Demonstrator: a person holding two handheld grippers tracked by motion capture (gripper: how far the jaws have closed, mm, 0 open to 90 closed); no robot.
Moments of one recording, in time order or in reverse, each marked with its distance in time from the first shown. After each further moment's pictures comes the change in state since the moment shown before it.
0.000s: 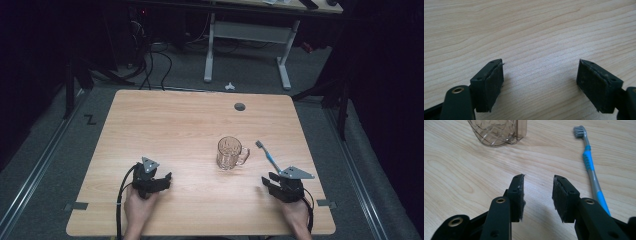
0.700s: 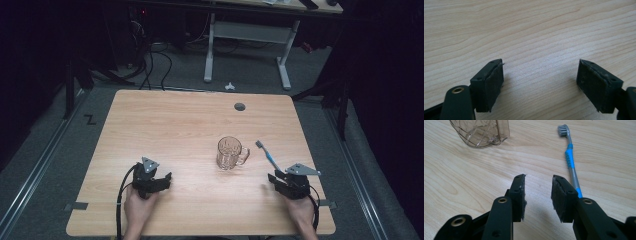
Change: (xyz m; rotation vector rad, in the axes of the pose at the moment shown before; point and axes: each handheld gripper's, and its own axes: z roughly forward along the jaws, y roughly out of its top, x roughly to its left) left arm 0.000 0.000 0.000 0.000 0.000 0.000; right arm -0.018 0.002 -0.004 0.011 -0.029 0.027
